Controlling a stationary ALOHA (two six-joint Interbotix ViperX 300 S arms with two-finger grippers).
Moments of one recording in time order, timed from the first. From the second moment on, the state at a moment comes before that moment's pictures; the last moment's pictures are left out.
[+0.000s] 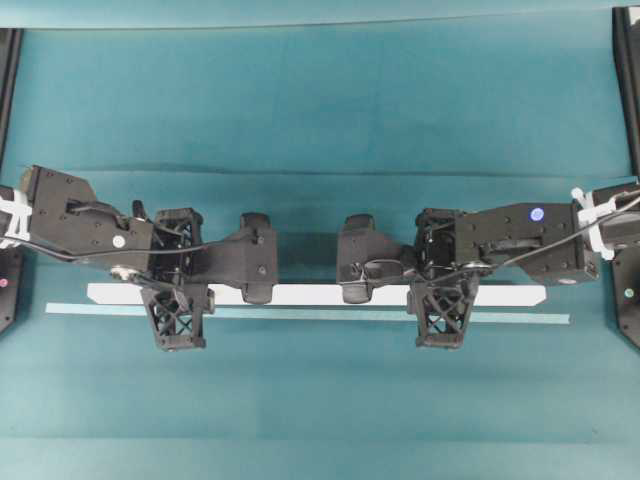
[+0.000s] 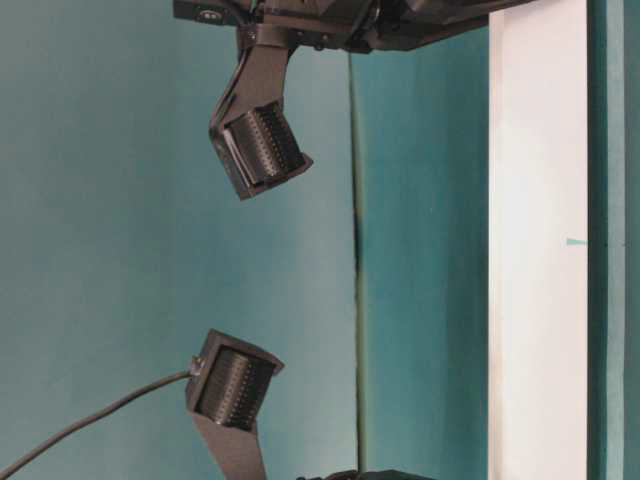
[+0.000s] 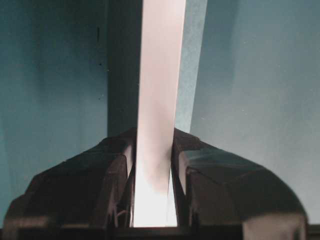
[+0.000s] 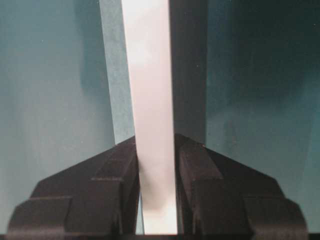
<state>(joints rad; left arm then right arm) -0.03 0.03 0.65 0.05 0.65 -0.14 0.00 0.12 0.58 0.06 0.73 0.01</state>
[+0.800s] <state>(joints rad) -0.03 0.04 0.68 0.05 0.59 -0.08 0.00 0.13 0.59 0.07 0.69 0.01</state>
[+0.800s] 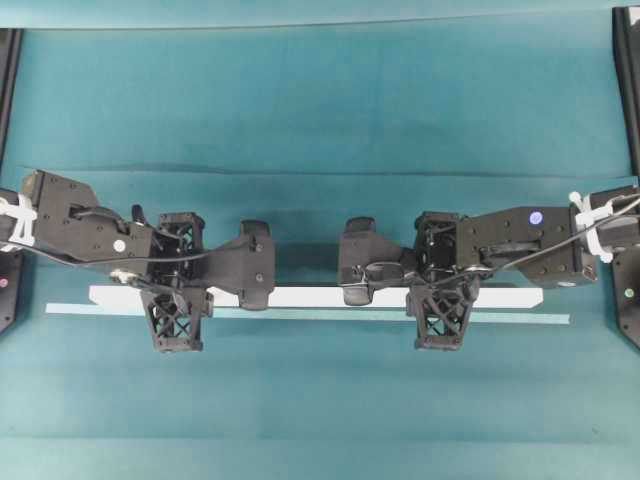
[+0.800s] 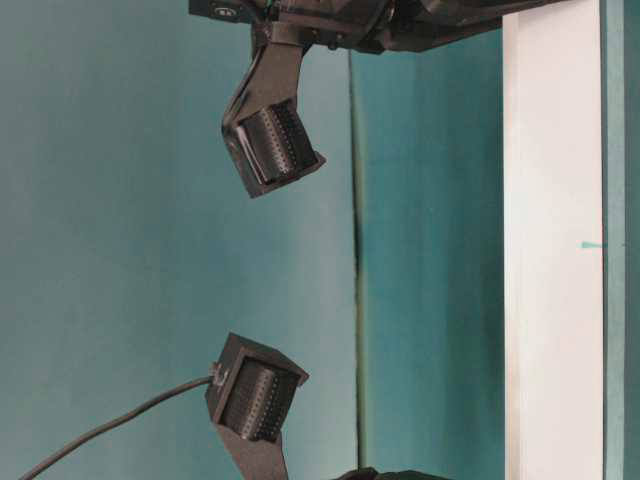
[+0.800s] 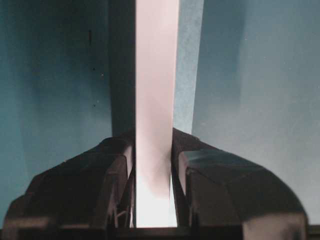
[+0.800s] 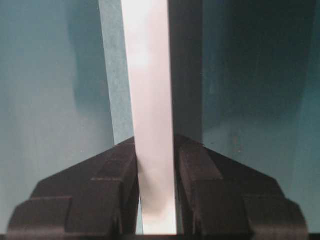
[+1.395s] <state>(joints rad) -0.03 0.03 0.71 0.05 0.55 -0.07 0.00 0.13 0.60 0.07 0.67 0.02</state>
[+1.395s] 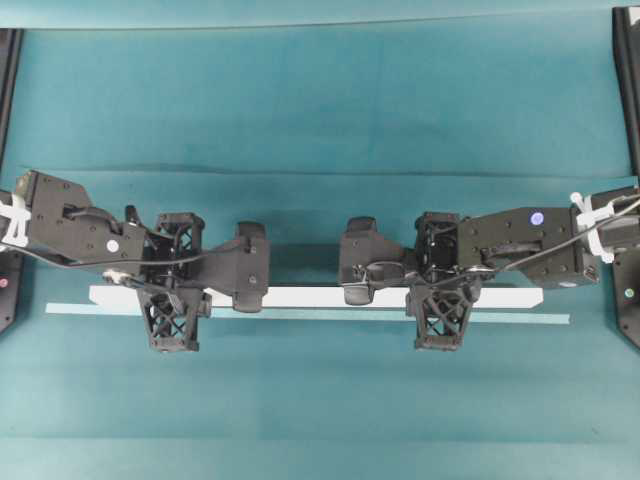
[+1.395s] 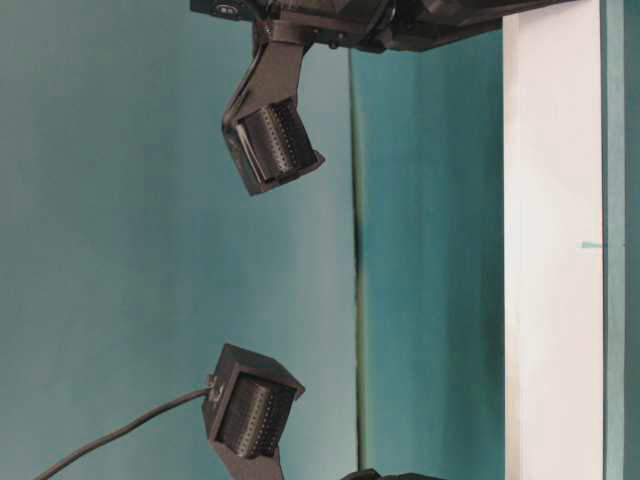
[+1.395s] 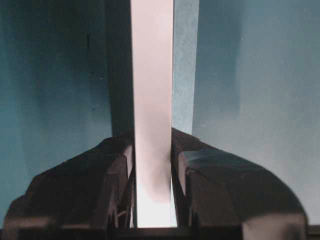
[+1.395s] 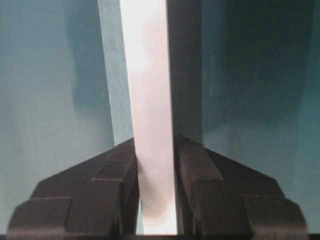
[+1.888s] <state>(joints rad) -0.02 0.03 0.73 0.05 0.53 -0.06 0.01 0.14 0.60 0.07 0.66 0.04</state>
